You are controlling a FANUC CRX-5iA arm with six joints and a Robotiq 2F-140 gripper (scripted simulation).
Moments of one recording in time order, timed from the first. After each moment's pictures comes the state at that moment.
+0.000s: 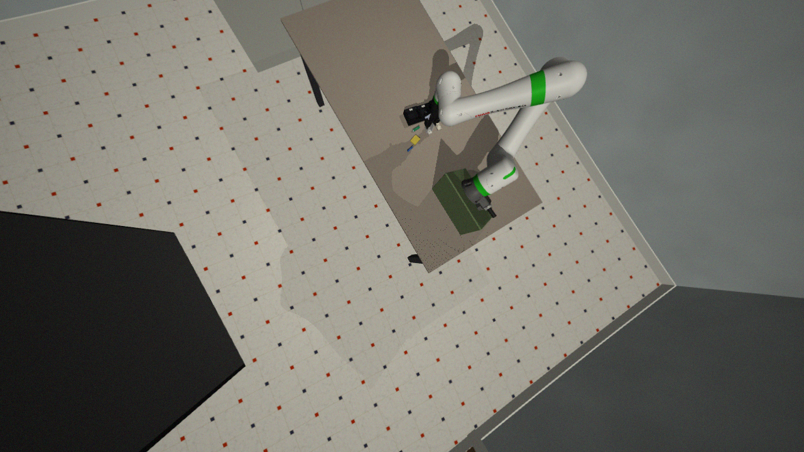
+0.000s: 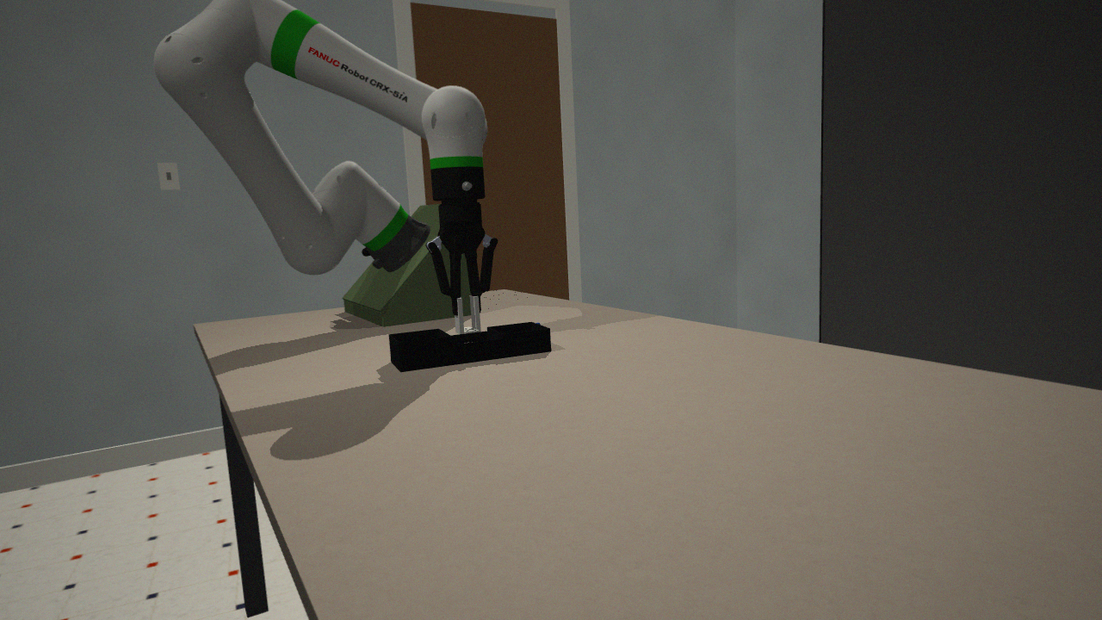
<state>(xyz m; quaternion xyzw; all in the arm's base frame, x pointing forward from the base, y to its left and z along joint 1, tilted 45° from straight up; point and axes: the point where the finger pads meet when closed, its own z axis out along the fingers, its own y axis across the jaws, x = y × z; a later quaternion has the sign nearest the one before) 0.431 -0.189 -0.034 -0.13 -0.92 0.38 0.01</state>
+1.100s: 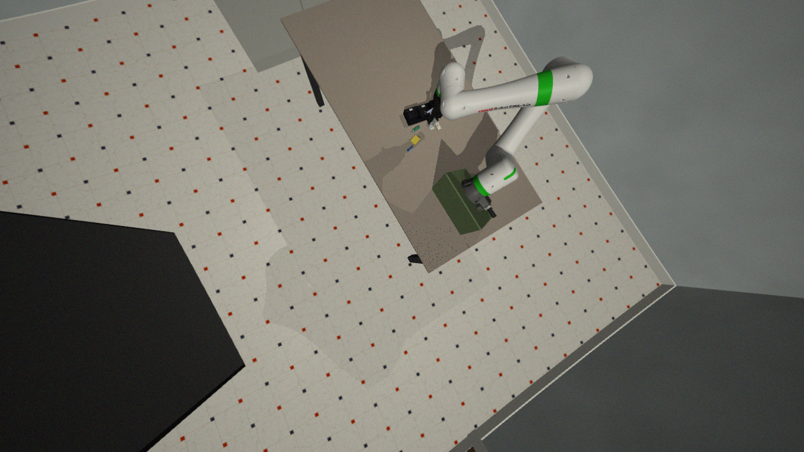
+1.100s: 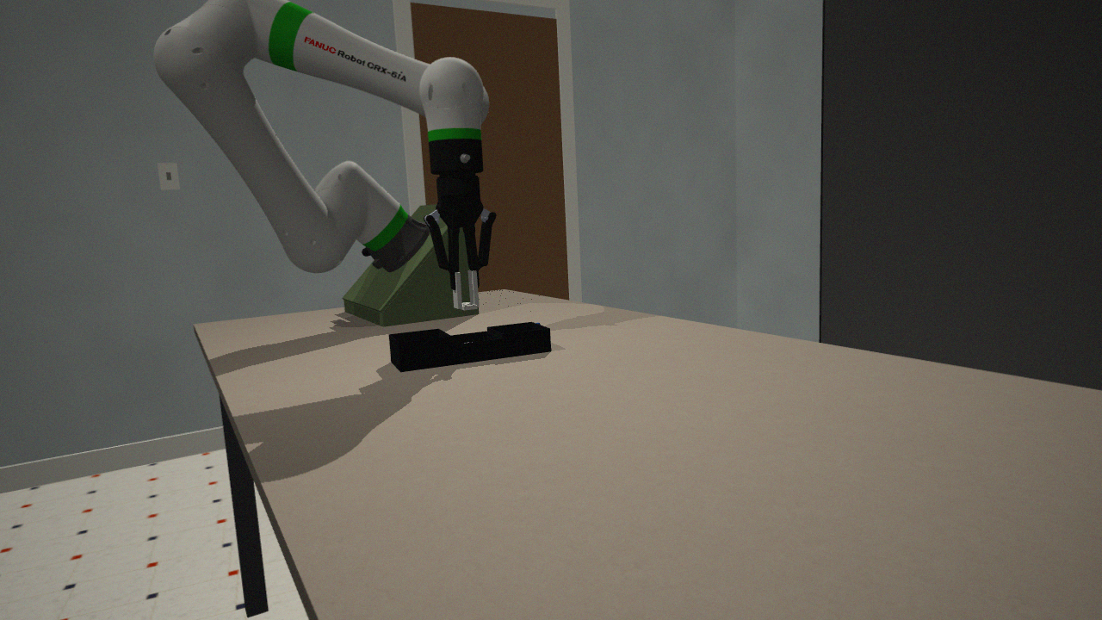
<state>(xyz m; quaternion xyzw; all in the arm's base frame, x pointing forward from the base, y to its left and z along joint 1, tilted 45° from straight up) 0.438 -0.158 0.000 -0.13 -0.92 0.38 0.01</state>
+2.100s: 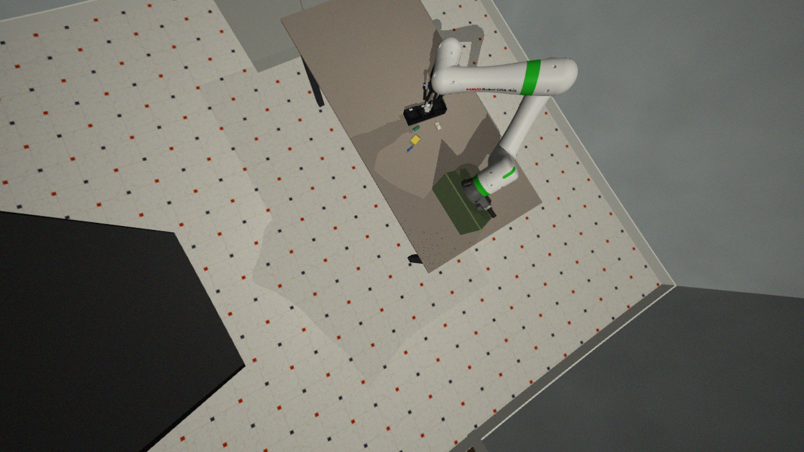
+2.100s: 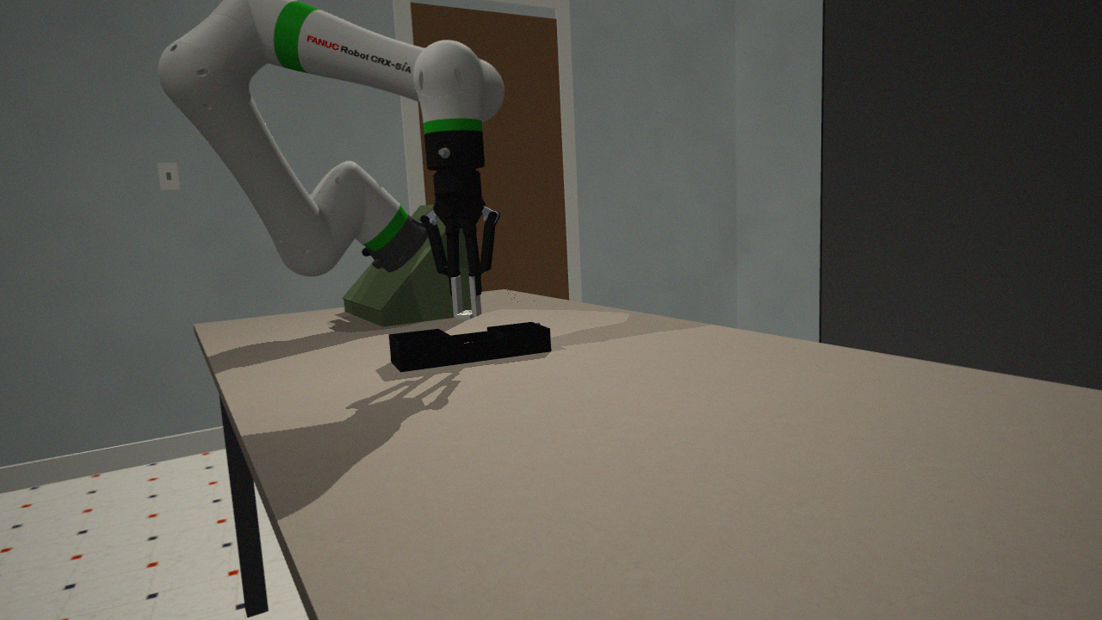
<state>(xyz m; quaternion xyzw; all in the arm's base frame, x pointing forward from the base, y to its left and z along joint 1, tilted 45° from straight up) 0.533 -0.204 0.031 -0.41 -0.83 0.36 -0.11</state>
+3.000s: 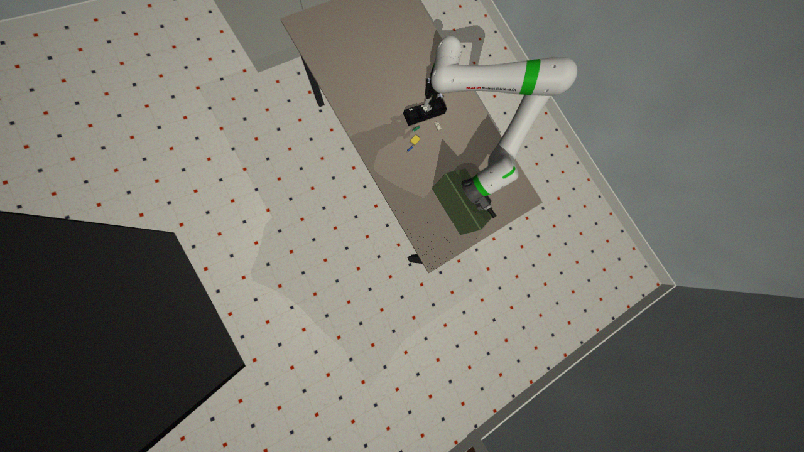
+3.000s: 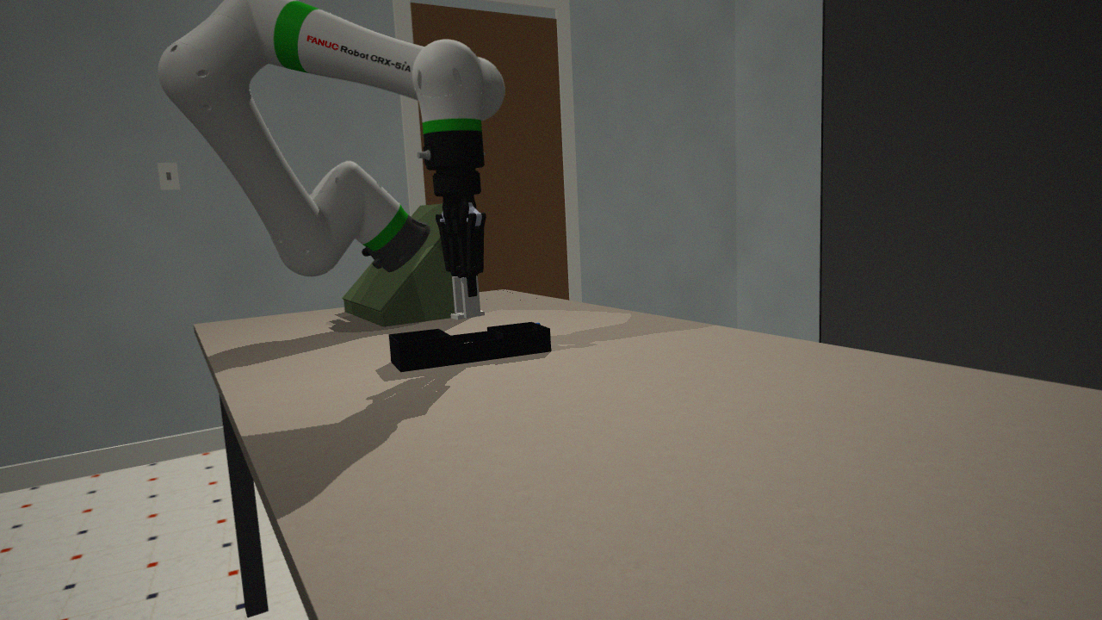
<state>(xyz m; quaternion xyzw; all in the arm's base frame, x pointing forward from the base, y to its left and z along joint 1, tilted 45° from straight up) 0.533 -0.205 0.031 -0.69 -0.62 0.30 -0.22</state>
